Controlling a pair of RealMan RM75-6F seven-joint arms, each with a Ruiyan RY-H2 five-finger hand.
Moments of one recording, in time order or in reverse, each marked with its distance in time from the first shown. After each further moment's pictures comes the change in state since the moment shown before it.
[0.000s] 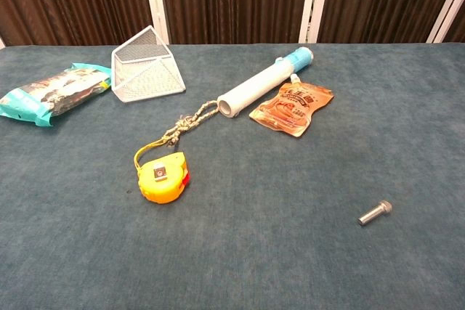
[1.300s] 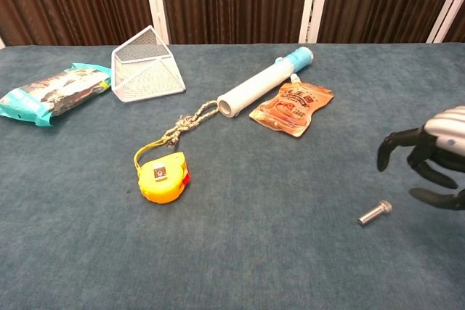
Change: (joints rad) left arm 0.017 0.021 -0.003 -0.011 0.019 0.041 -0.056; right arm 0.291 -0.037 -0.042 -0.031 -0.247 -0.402 0.101
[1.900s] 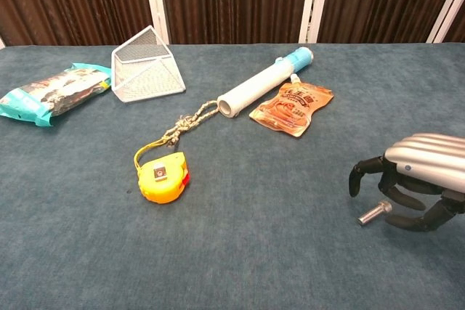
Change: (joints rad) left arm 0.000 -0.002 -0.003 0.003 -0.001 0.002 -0.004; right arm 0.080 -0.059 -0.028 0.037 0.045 -0.120 0.018
